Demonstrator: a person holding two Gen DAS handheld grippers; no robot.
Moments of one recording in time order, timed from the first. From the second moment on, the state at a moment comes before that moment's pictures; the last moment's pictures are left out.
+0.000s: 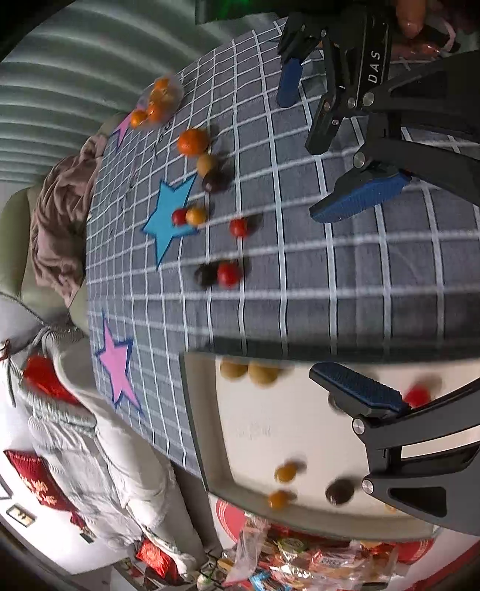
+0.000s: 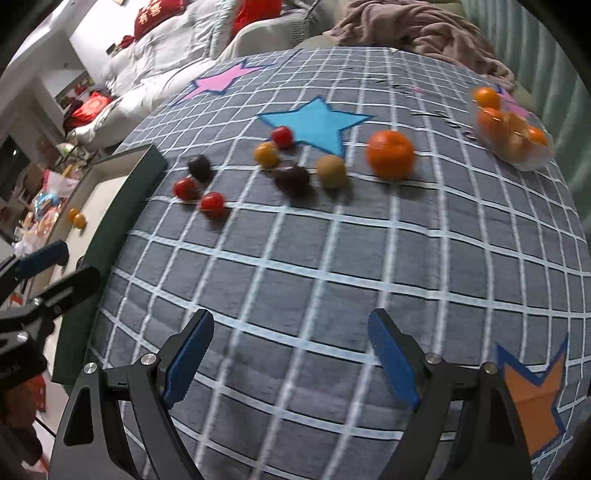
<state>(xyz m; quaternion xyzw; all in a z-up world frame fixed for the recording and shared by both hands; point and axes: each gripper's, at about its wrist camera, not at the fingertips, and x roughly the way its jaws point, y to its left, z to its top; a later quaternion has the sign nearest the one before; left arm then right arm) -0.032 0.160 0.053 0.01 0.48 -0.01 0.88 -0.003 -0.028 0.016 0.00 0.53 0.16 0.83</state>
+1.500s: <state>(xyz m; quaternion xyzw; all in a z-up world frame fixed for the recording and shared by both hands) 0.032 0.104 0.010 0.03 0.49 -0.05 0.87 0.045 -0.044 0.013 0.03 0.47 0.22 0.85</state>
